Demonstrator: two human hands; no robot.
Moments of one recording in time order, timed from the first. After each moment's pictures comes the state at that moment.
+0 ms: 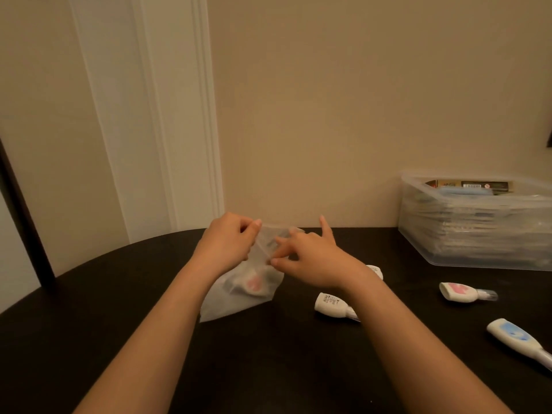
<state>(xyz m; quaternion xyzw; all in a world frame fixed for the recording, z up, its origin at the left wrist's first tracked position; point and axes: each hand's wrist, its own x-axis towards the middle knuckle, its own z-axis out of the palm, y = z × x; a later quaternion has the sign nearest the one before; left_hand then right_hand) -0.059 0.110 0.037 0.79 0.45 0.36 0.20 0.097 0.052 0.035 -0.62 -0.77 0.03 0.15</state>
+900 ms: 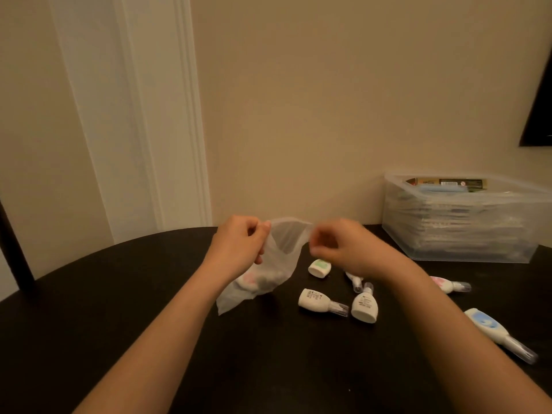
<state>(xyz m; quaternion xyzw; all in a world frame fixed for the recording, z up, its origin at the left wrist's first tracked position) -0.026 0.093 0.029 0.78 0.42 0.40 0.25 0.155 0.019 0.046 -0.65 -0.72 0.08 0.23</state>
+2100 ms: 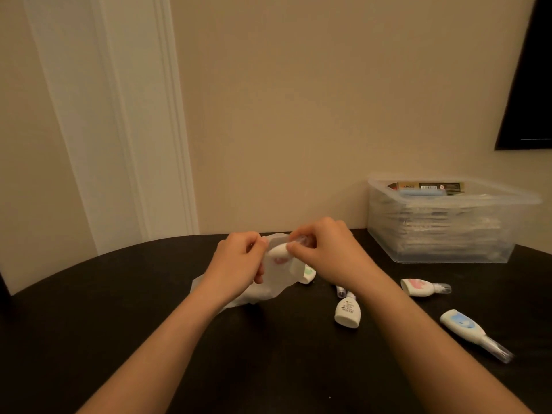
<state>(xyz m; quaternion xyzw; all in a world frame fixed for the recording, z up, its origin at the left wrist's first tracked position) -0.008 0.074 0.023 0.79 0.39 0.39 0.29 0.145 0.012 0.042 -0.64 -0.68 0.02 0.35</state>
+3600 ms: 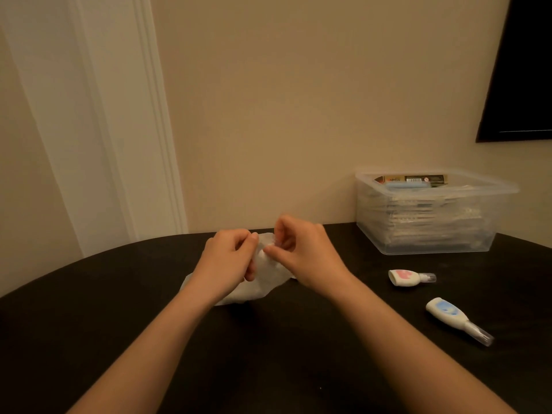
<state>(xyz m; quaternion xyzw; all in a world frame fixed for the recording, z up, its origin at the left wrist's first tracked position) -0.007 0.069 0.024 0.79 0.38 0.39 0.28 0.136 0.021 0.020 -0.58 -0.68 0.01 0.45</state>
